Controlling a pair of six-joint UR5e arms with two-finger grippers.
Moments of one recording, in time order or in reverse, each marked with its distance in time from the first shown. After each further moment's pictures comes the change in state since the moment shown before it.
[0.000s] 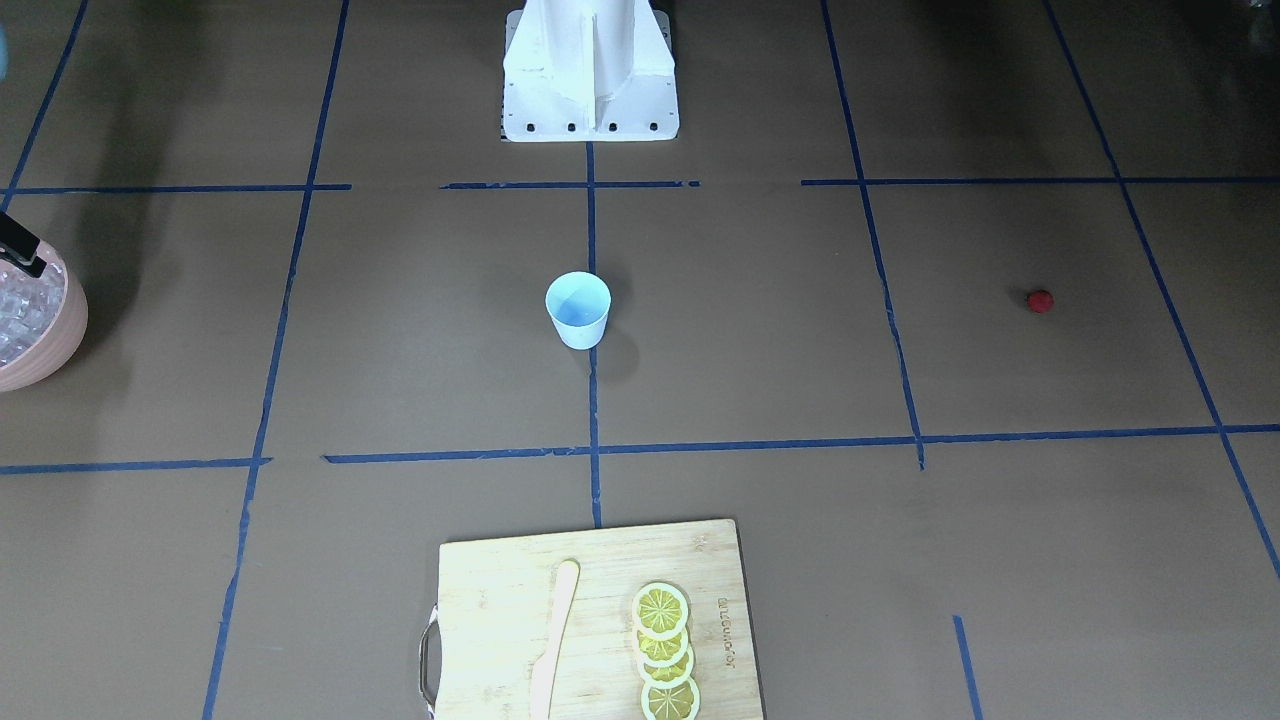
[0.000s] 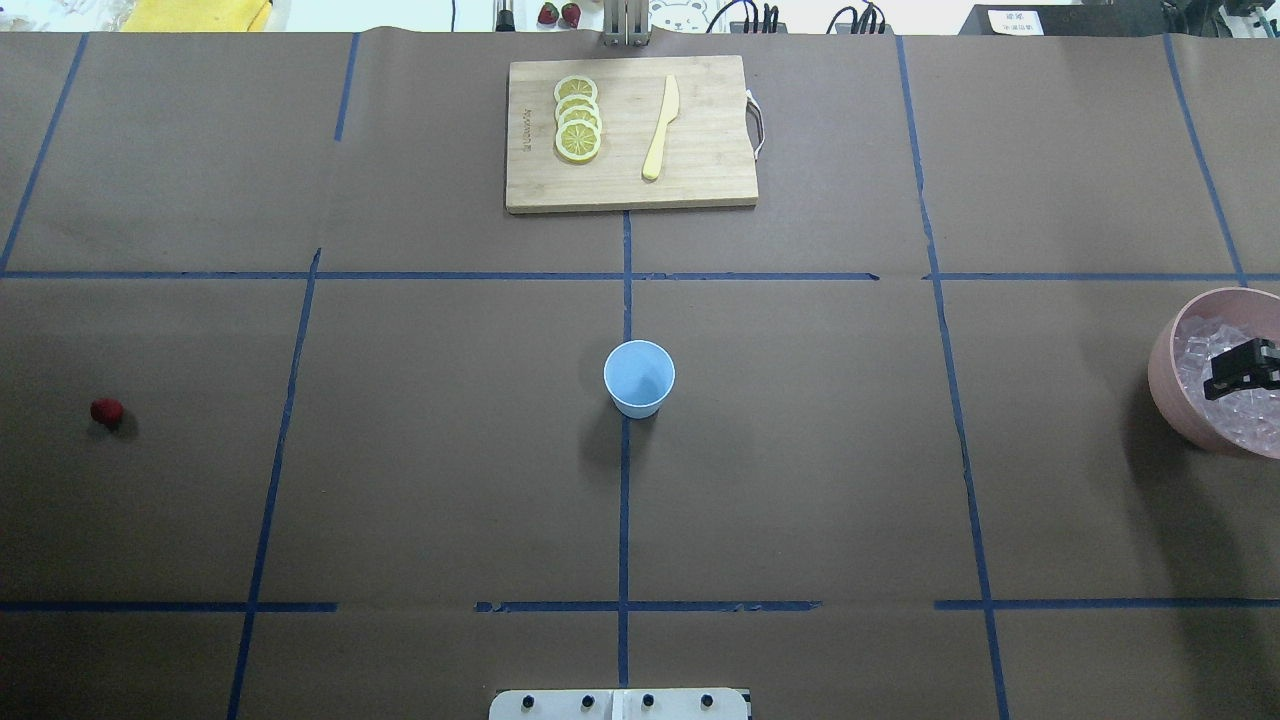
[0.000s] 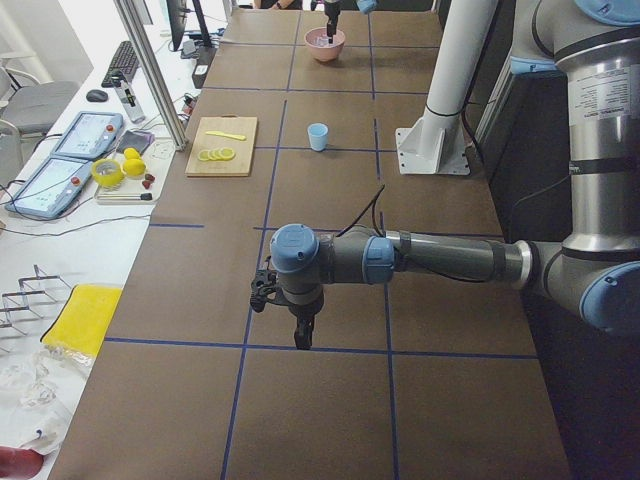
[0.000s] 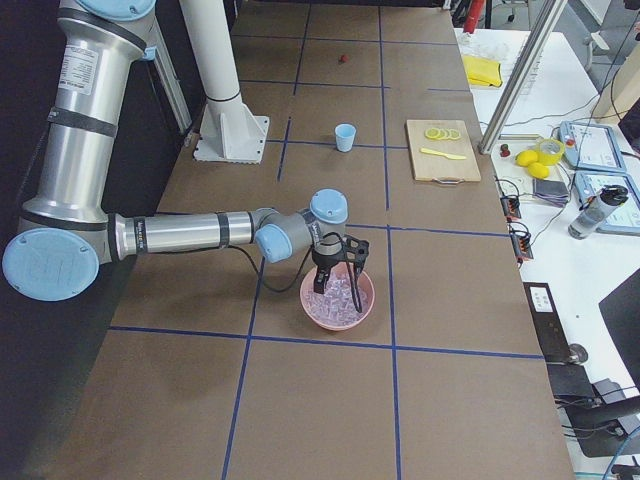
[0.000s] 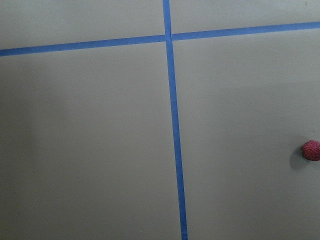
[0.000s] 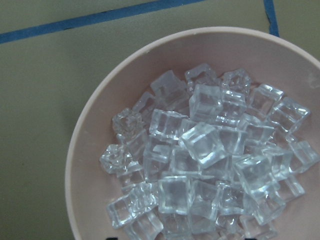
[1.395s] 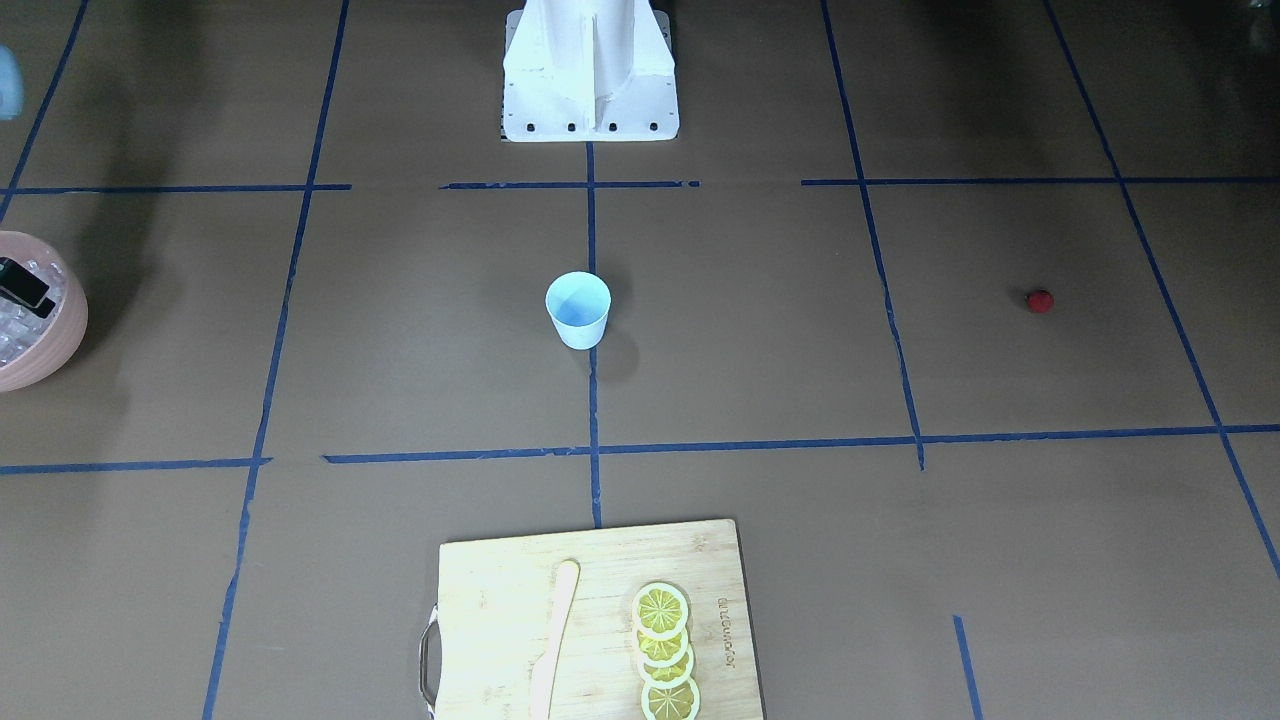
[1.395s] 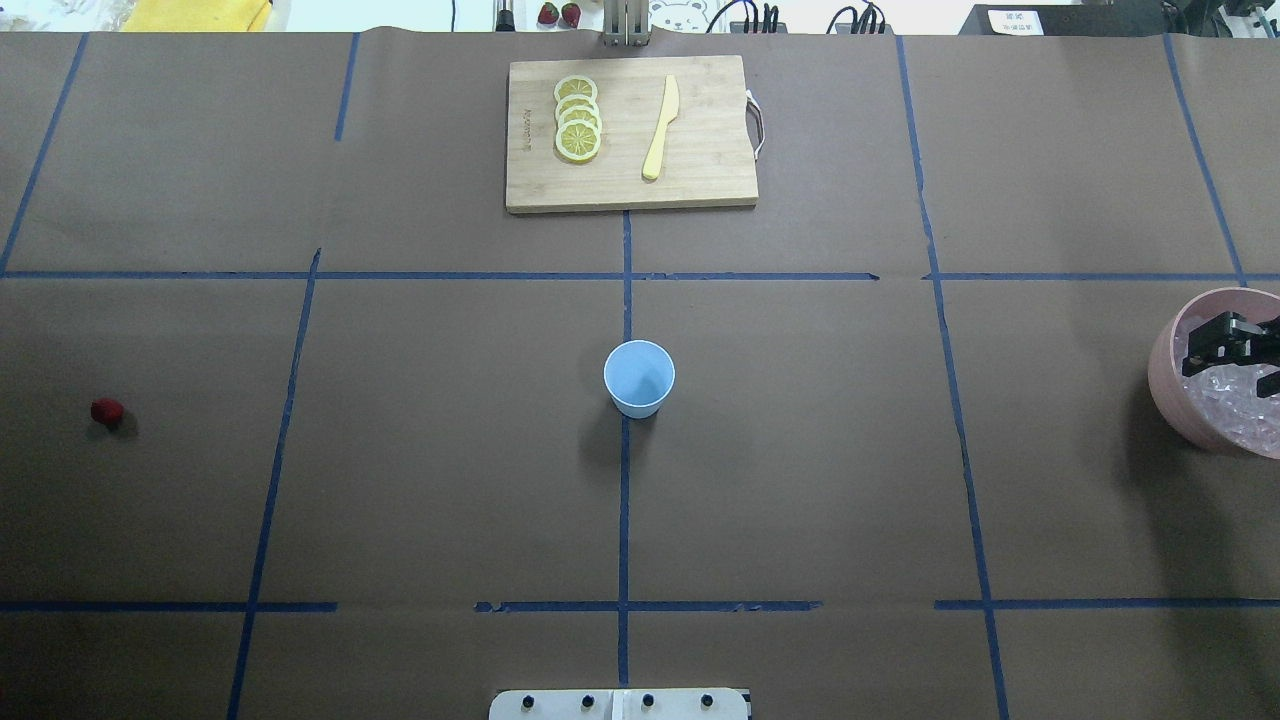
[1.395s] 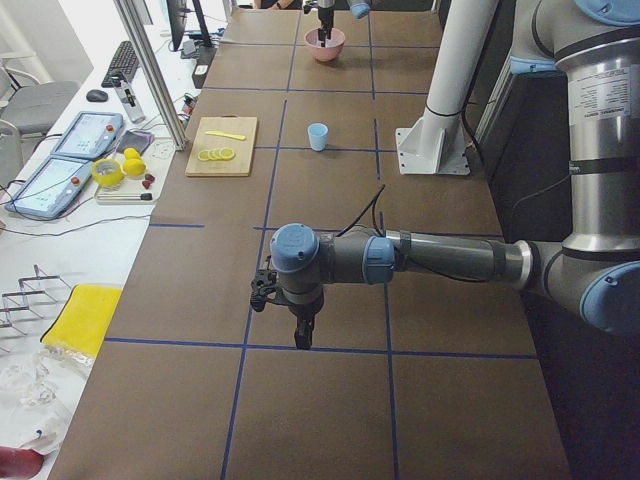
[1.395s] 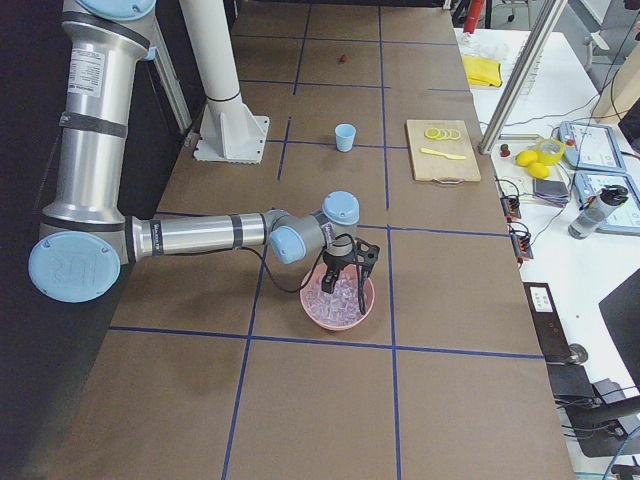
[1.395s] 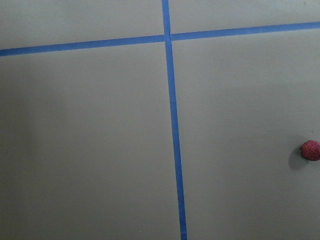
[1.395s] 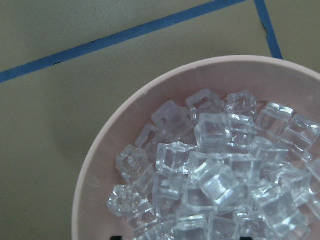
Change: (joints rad) left arm 0.000 0.001 -0.001 0.000 0.000 0.000; right arm -0.004 0.064 -0.063 0.001 -0.011 0.103
